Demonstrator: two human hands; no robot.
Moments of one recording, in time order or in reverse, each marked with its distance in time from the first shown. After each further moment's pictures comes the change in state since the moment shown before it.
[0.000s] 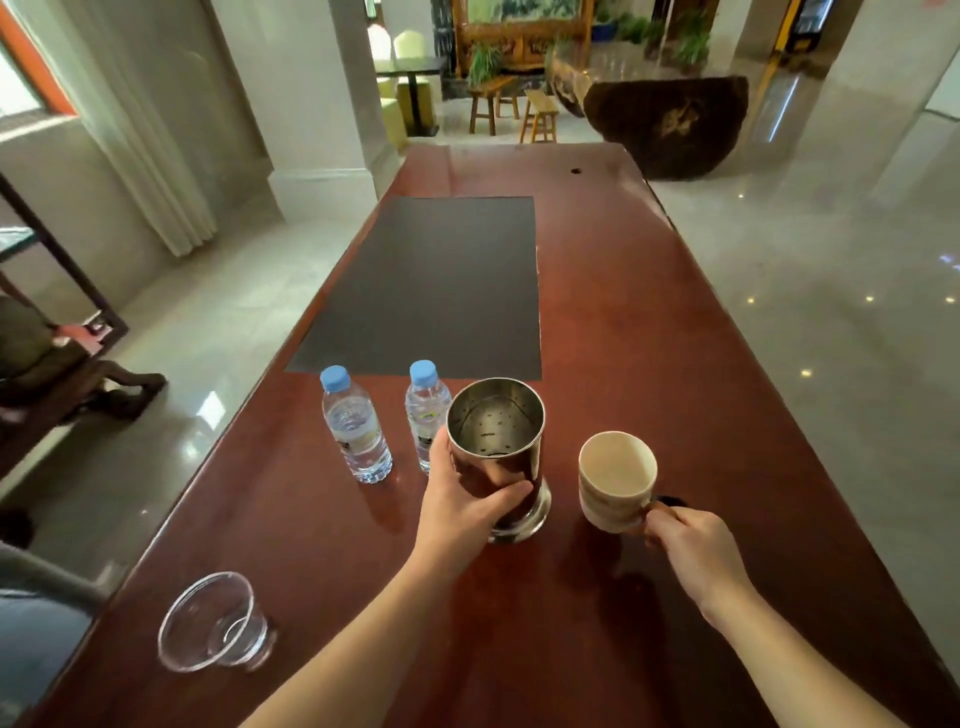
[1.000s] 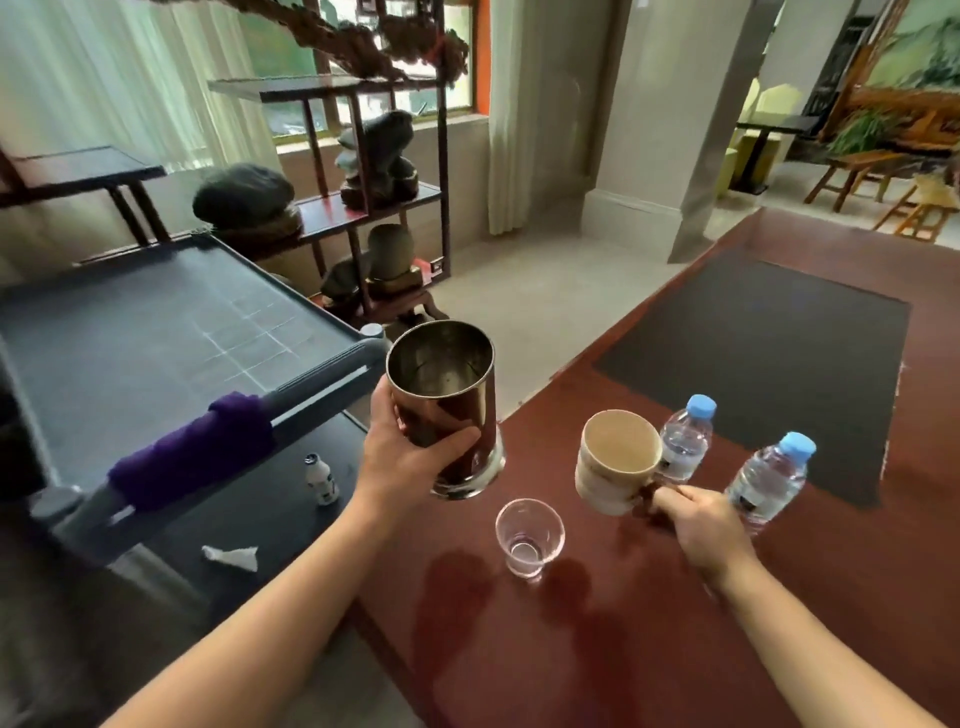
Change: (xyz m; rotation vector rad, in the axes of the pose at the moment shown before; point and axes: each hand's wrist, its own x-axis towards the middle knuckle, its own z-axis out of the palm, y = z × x) left_hand -0.130 0.059 -0.348 0.115 0.761 0.035; right_hand -0.098 -0.193 0.241 0.057 -0.603 -0.322
